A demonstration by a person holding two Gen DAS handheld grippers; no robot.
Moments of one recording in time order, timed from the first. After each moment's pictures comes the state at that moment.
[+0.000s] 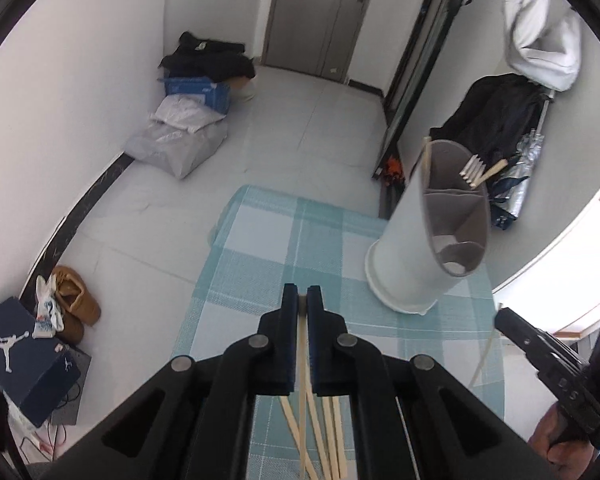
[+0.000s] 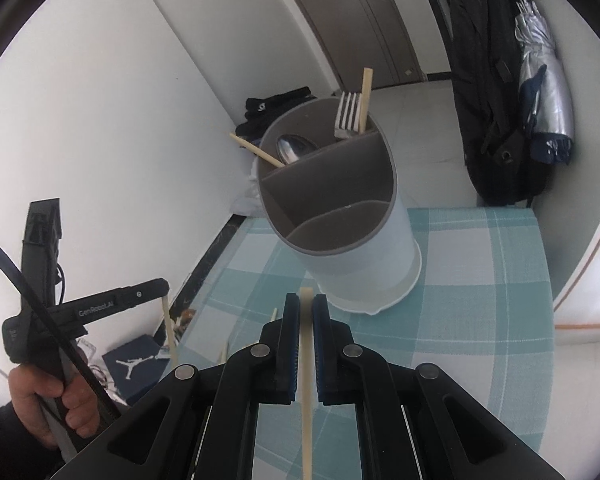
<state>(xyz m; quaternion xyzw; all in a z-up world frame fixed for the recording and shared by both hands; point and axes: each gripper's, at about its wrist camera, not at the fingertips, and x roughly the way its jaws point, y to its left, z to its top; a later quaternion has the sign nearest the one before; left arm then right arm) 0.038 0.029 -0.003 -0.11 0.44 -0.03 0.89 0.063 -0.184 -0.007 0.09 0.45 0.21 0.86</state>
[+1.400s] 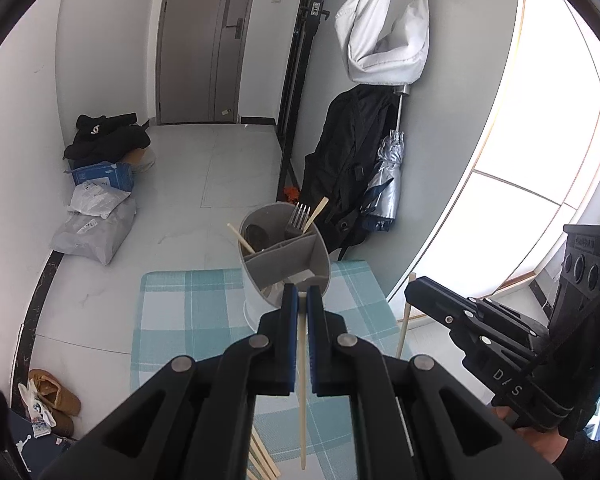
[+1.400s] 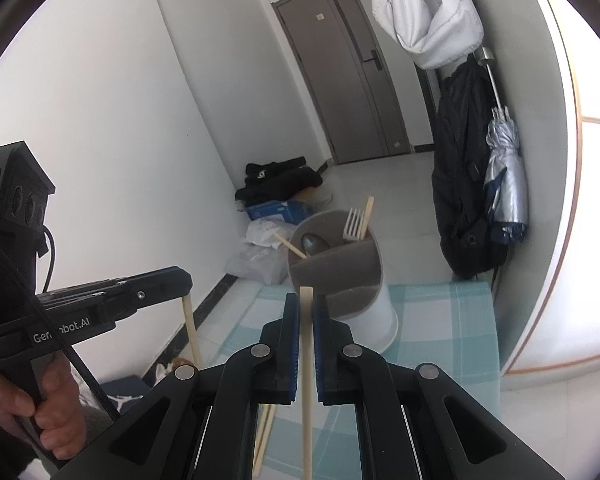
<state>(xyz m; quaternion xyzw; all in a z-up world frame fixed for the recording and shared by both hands) 0.026 -0.032 0.093 -0.04 0.37 -0.19 0.91 0.023 -0.190 0.087 0.08 0.33 0.19 0.92</state>
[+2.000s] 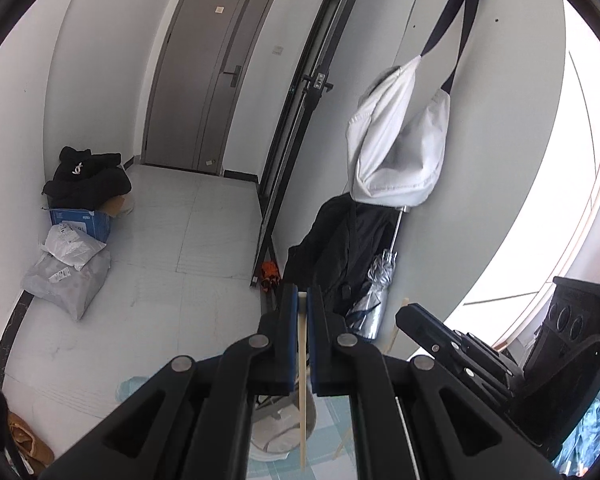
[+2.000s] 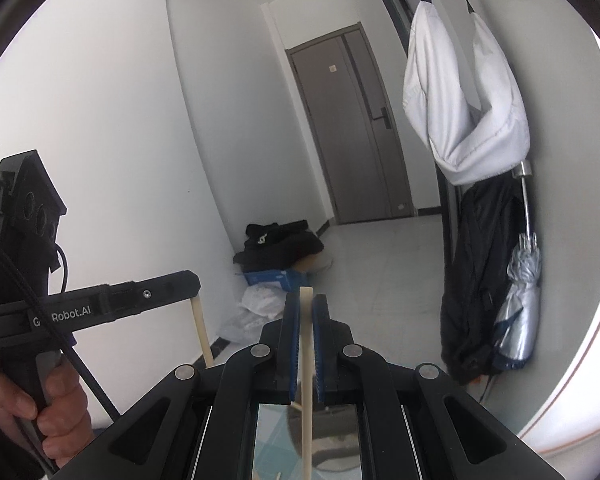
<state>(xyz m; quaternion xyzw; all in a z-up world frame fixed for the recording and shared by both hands) 0.129 -0.013 0.159 -0.13 0.28 -0.22 0.93 0.135 -0.169 0.173 0.06 0.23 0.18 0.95</state>
